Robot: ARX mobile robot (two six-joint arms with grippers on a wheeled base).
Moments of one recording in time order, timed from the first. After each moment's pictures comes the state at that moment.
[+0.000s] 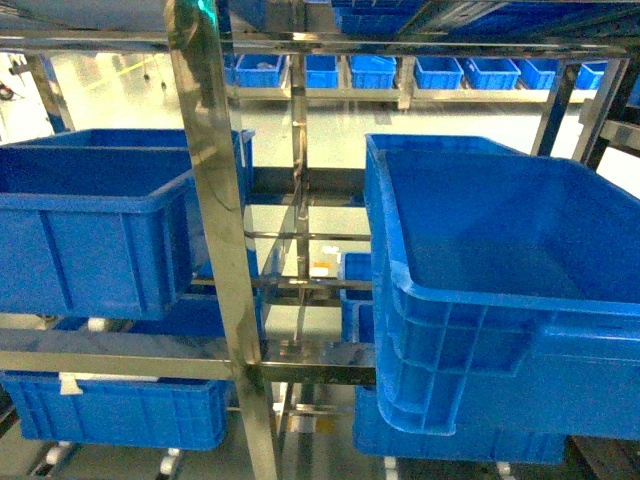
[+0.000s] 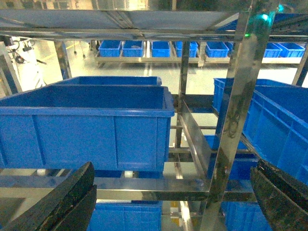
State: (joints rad) left arm 0.00 0.01 0.01 -0.01 0.00 0.00; right arm 0.00 0.00 0.01 -0.01 0.00 0.01
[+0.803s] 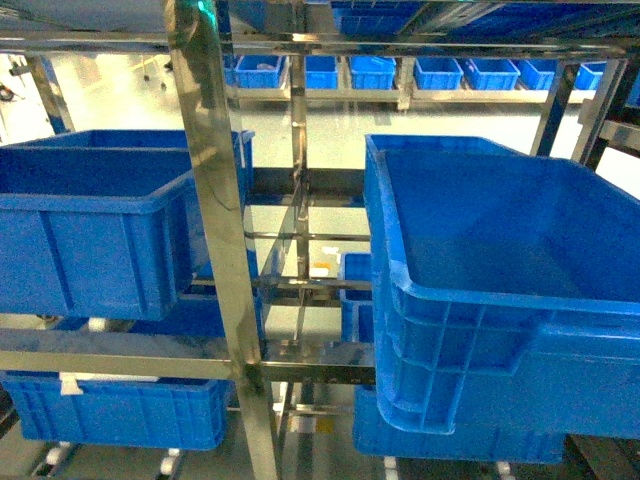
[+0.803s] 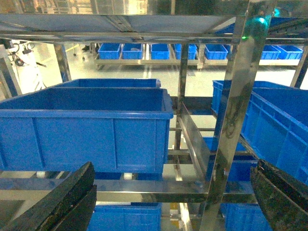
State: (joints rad) left arm 0.00 0.01 0.01 0.00 0.00 0.00; right arm 0.00 0.00 0.01 0.00 0.00 0.01
